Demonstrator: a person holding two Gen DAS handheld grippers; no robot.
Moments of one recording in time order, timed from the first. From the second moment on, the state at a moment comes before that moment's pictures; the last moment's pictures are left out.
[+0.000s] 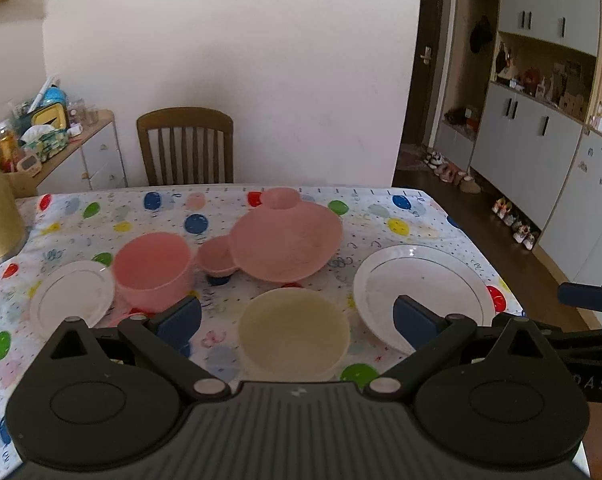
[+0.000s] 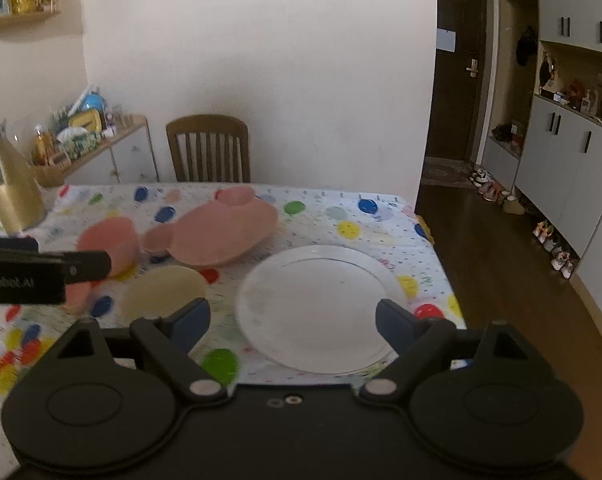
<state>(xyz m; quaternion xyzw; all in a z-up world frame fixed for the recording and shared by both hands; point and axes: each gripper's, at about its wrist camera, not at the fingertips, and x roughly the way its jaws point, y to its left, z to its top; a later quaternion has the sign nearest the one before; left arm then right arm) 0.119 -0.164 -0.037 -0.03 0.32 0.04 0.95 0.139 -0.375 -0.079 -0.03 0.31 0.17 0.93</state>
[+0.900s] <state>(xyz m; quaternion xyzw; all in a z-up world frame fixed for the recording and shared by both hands) 0.310 -0.202 -0.078 -0.05 0.45 0.00 0.89 0.282 -0.455 -0.141 0.00 0.43 0.15 0.89</state>
